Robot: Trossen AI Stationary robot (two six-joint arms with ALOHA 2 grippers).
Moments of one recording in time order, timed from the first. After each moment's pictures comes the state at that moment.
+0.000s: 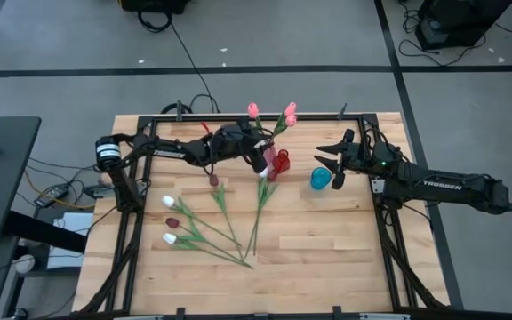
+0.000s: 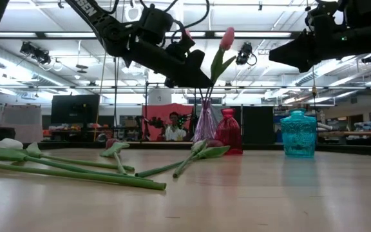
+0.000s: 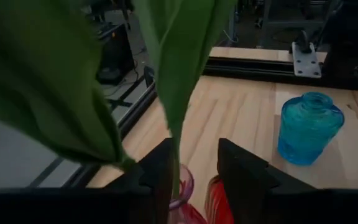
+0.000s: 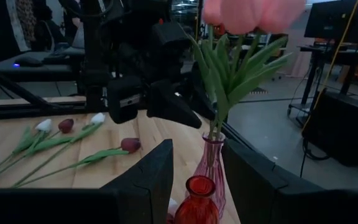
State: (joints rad) left arm 0.30 1.75 1.02 0.46 -0.12 0.08; right arm -0.37 0.58 0.24 0.31 -0.05 -0.05
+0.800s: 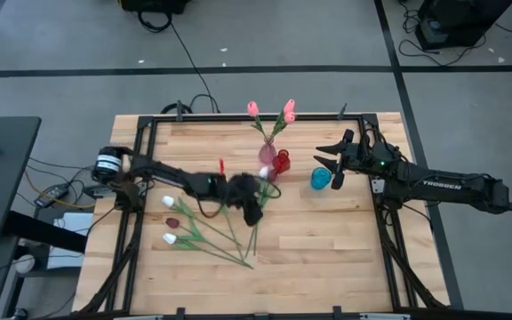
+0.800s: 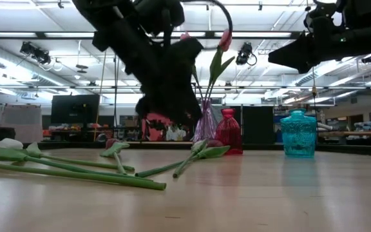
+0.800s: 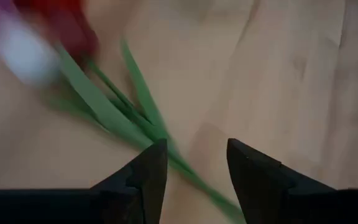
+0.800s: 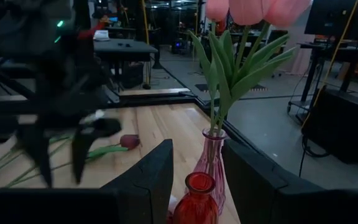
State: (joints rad) left arm -0.06 1.76 1.02 -0.05 -0.12 -0.62; right arm -0.37 0.59 0.24 0.31 -0.05 -0.06
